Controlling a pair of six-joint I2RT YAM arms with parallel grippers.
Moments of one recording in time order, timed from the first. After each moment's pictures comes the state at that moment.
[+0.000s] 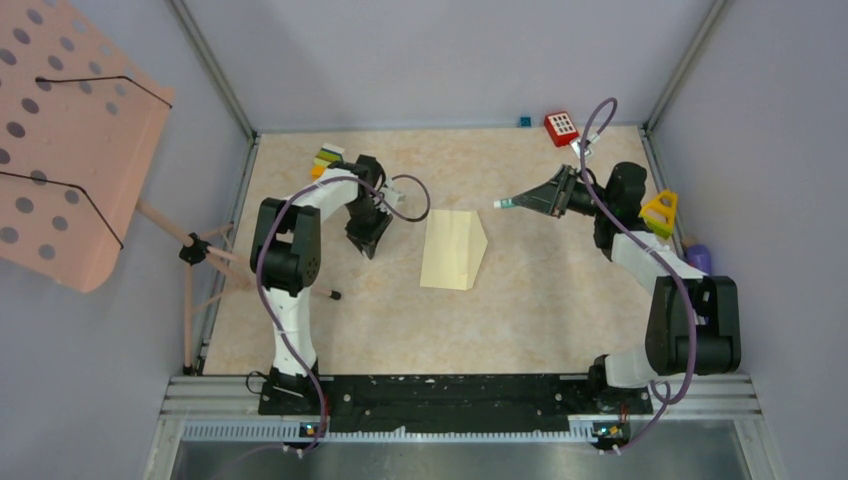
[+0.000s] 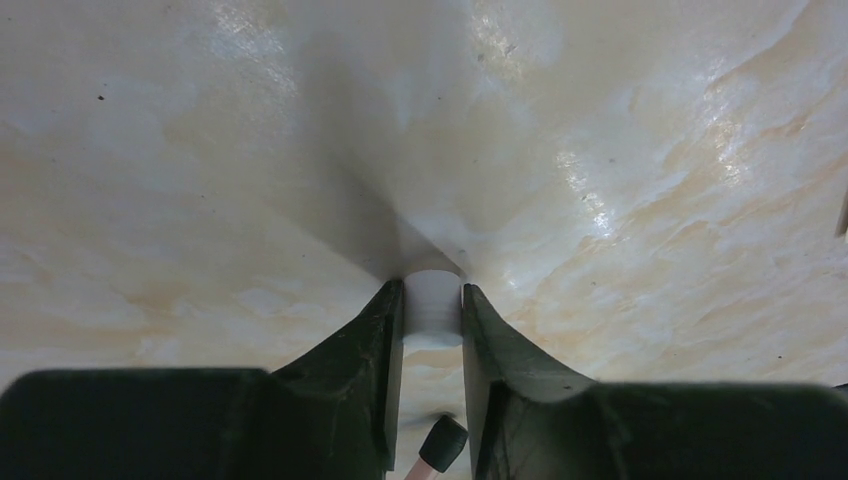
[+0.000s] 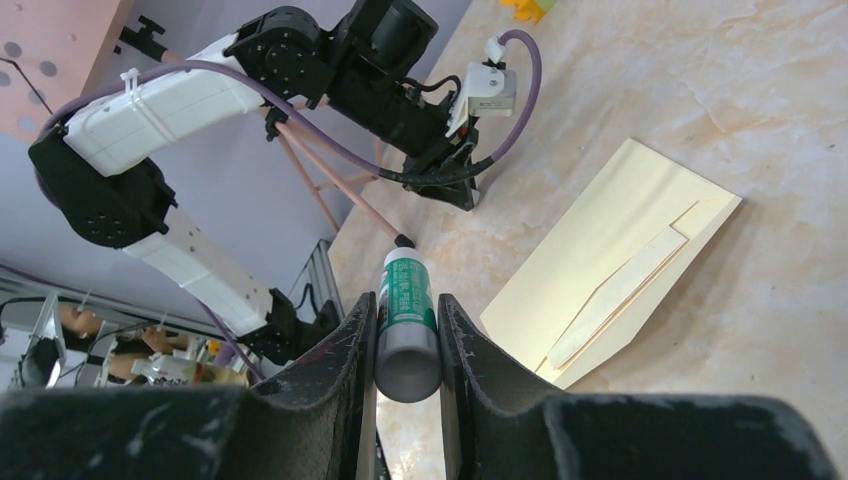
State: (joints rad) left arm -0.27 2.08 1.55 -0.99 0.14 0.30; right arm 0.00 1.44 0.79 0.55 -1.10 0.79
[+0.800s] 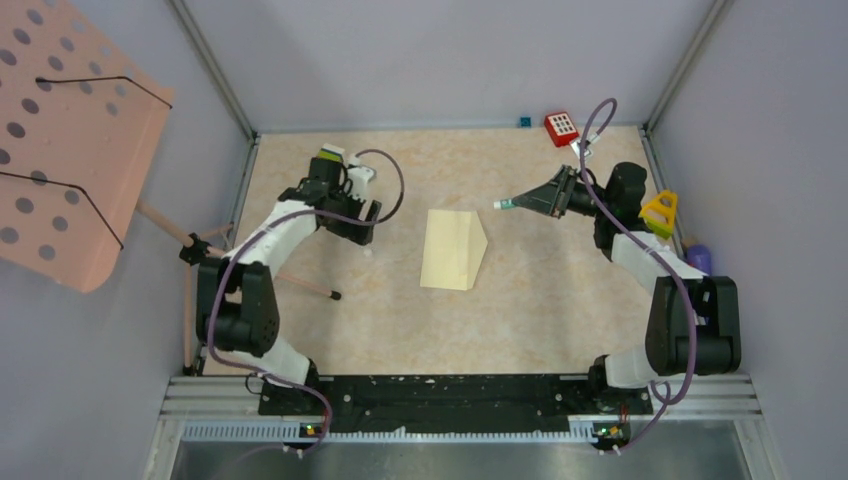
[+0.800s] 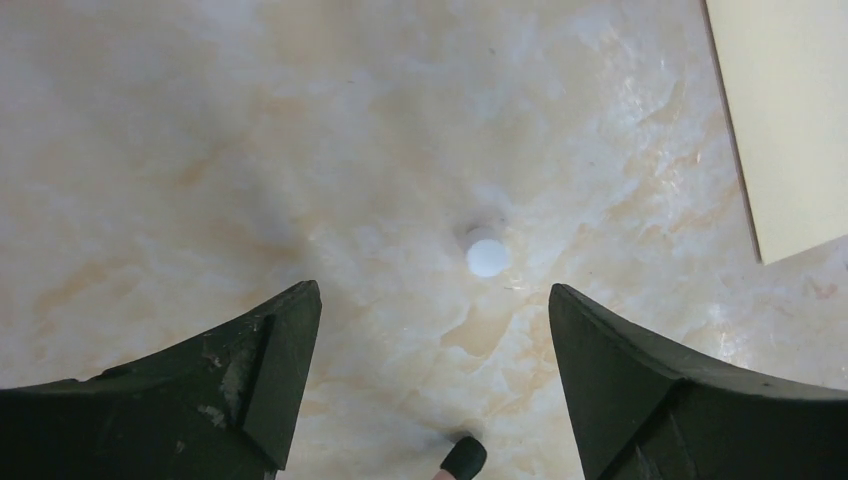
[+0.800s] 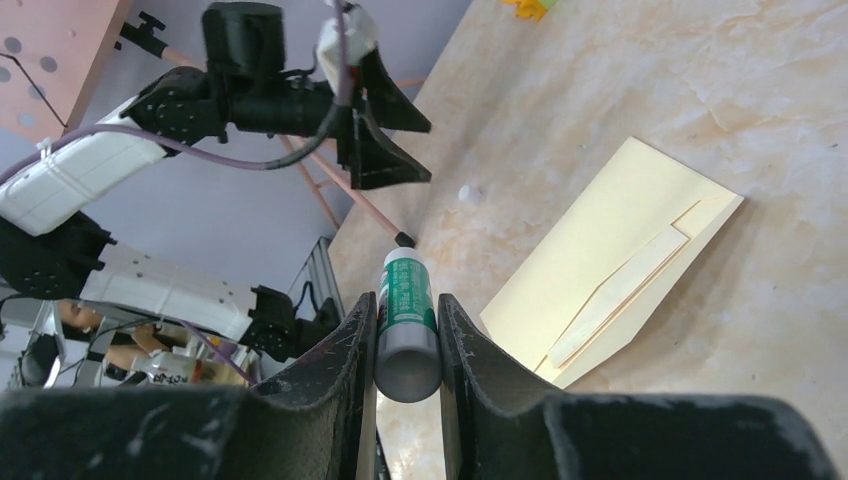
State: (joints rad) left arm -0.20 1.65 1.20 -0.62 0.19 0.26; right arm 0.00 1.44 0.79 0.55 -1.11 0.79
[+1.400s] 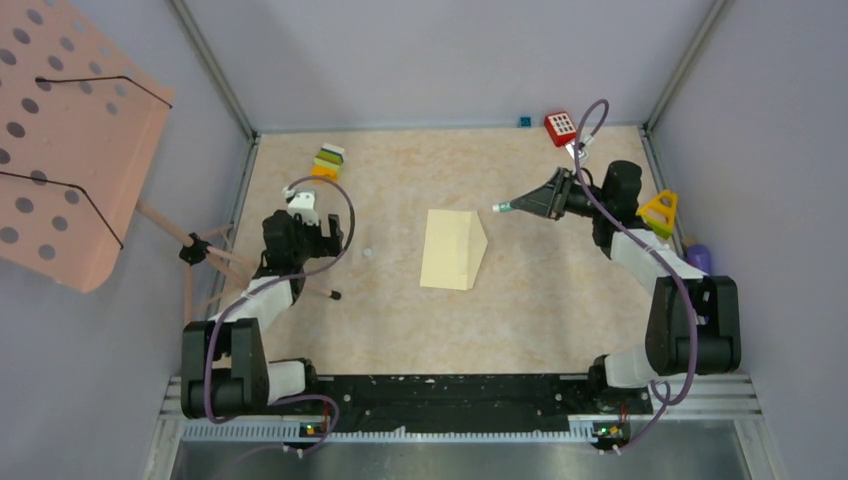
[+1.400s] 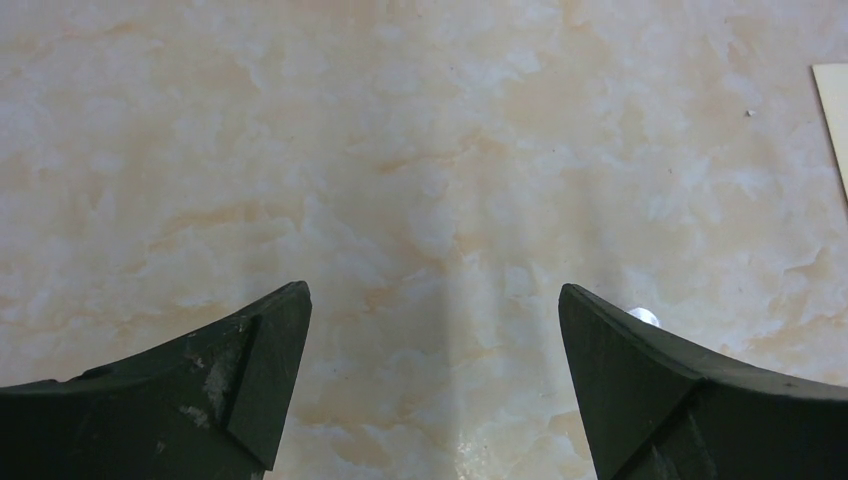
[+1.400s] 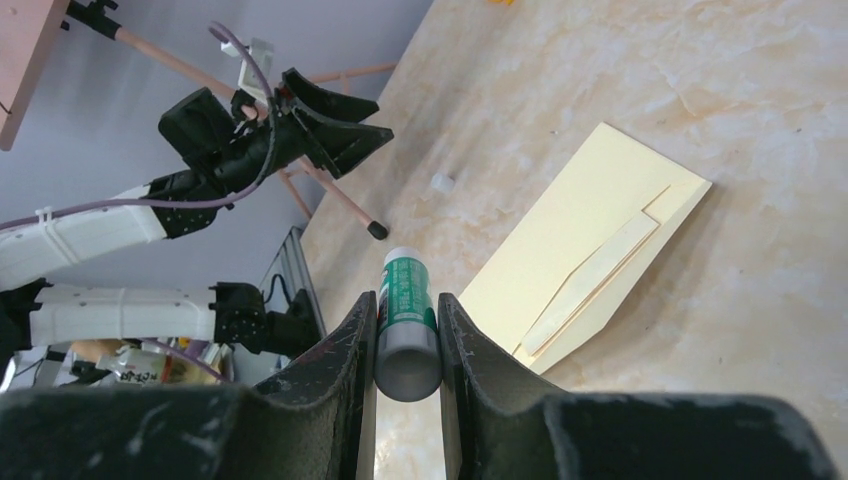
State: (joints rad) left arm 0.06 1.25 0.52 0.27 0.19 0.06; right arm 0.01 1.44 0.81 0.44 -1.09 0.68
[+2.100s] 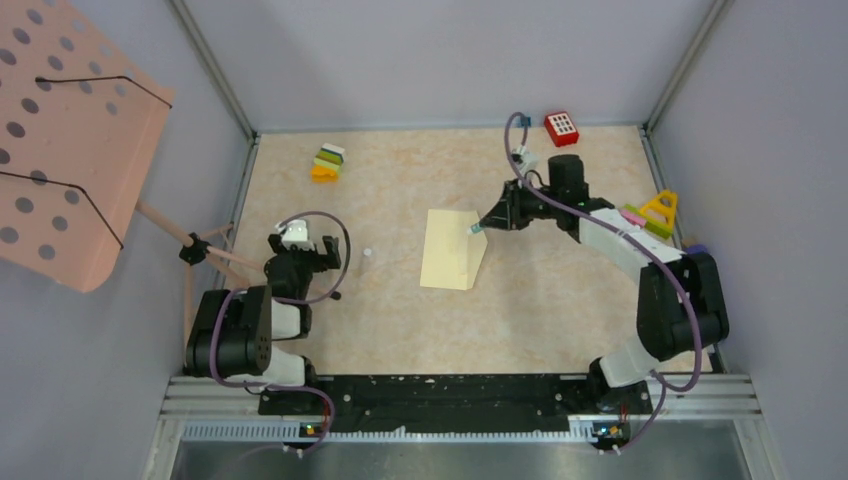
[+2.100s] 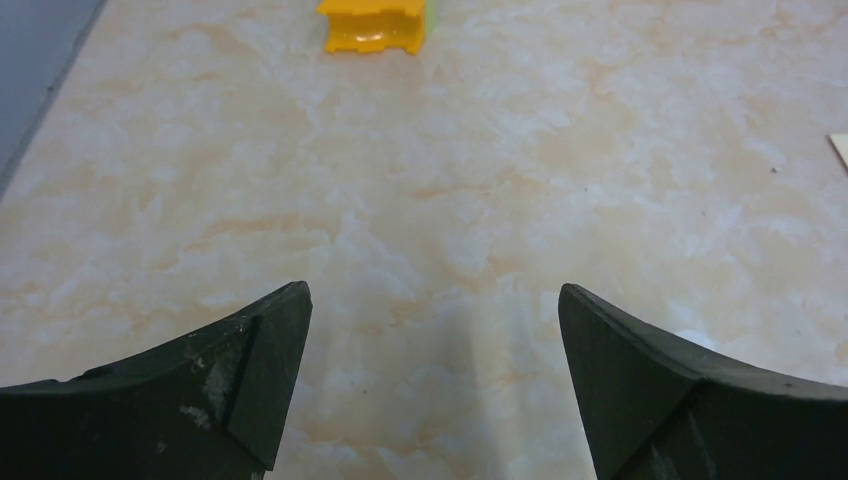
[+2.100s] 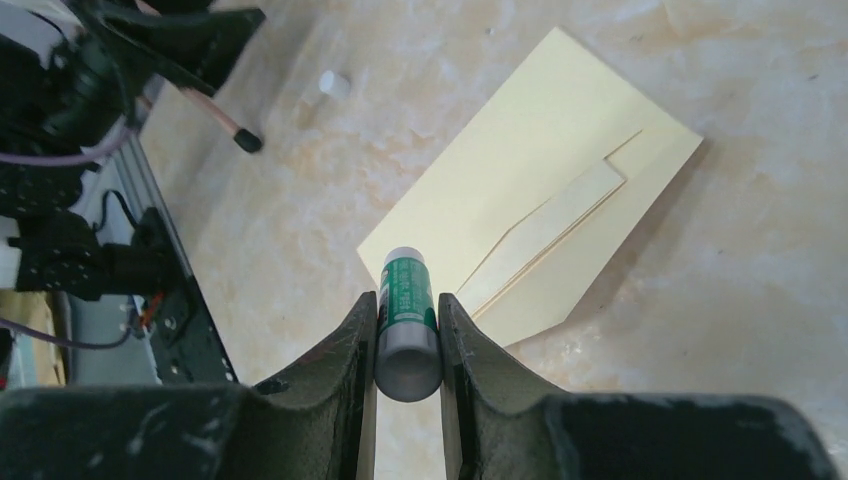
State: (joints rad) left arm 0.09 1.47 0.15 1.18 0.16 -0.01; right arm 0.23 1.52 1.00 -0.07 -0.82 0.21
